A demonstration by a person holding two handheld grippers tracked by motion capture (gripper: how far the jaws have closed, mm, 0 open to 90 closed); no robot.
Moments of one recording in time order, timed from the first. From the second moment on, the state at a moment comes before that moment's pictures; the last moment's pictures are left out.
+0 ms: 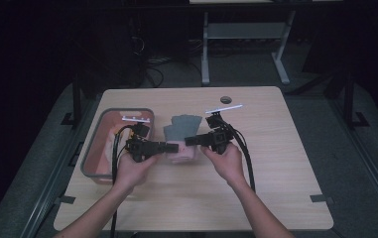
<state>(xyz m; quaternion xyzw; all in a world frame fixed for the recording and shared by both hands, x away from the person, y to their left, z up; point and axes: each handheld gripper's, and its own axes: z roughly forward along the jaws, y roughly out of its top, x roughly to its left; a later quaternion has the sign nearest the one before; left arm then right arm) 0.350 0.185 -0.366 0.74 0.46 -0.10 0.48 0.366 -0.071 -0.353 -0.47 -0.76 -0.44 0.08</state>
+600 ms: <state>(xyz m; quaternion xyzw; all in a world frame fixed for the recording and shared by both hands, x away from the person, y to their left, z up) 0.350 0.210 -0.357 0.74 0.46 -0.08 0.48 0.375 -0.047 -0.347 -0.46 -0.76 -0.45 0.08</state>
